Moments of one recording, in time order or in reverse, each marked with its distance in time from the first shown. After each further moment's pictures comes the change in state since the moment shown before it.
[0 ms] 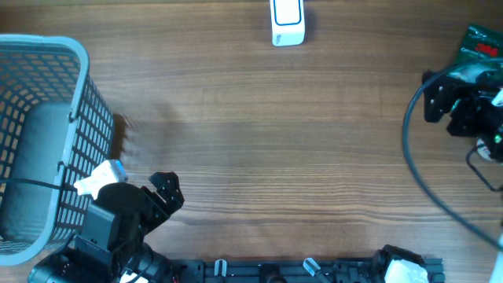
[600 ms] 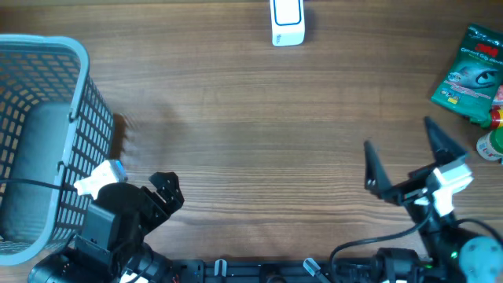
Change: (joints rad) left arm 0.000 0.000 0.000 -0.001 0.000 0.000; right arm 0.246 -0.832 -1.089 1.033 0.007 -0.018
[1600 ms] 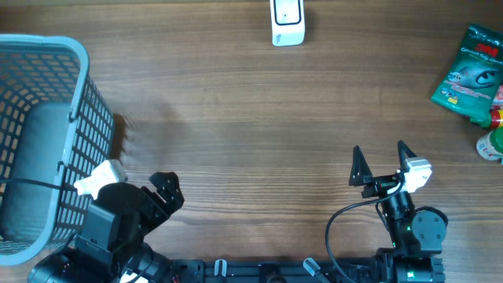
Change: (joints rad) left arm 0.000 0.000 0.000 0.000 0.000 0.000; right arm 0.028 -0.174 -0.440 -0.044 0.241 0.140
